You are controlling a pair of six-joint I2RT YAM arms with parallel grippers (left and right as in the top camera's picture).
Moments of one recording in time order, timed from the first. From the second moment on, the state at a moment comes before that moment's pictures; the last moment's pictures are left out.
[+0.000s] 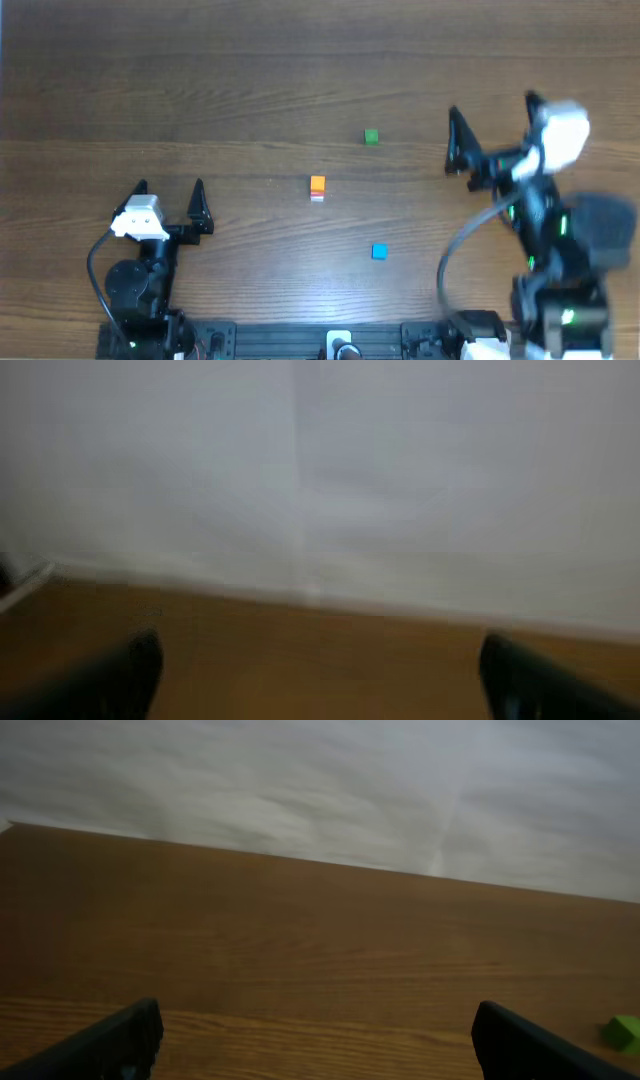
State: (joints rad) left arm 0.04 0.01 0.01 -0.07 0.07 -0.15; right arm 0.00 0.70 0.93 -0.27 -0.25 0.06
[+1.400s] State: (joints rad) left arm 0.04 0.01 0.01 -0.07 0.07 -0.15; right arm 0.35 2.03 1.50 -0.87 0.00 0.39
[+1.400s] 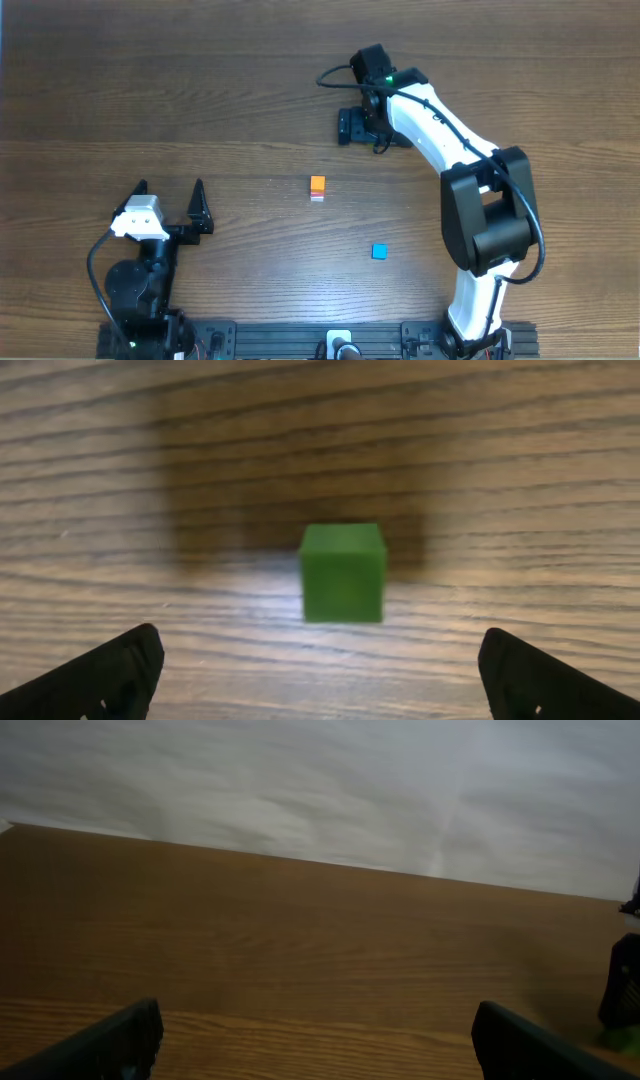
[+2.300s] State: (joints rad) left arm 0.04 0.01 0.01 -0.07 0.07 -0.15; right arm 0.34 2.10 1.50 -0.82 0.06 0.30
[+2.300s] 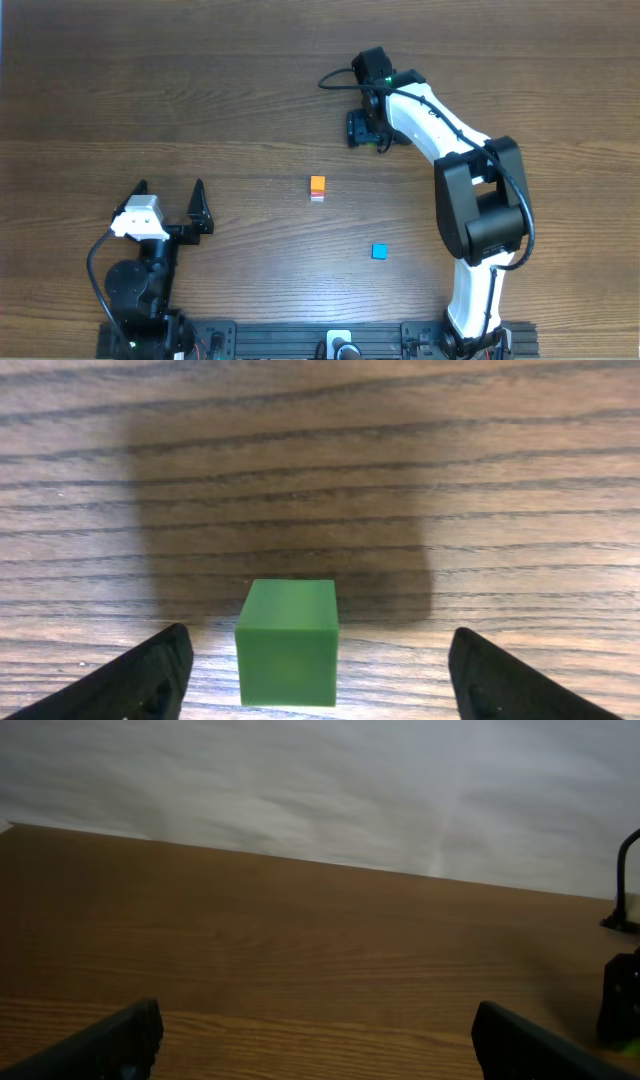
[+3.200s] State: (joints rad) left arm 0.04 0.01 0.01 -0.07 0.07 -0.15; right arm 0.35 2.11 1.50 -0.81 0.06 0.33
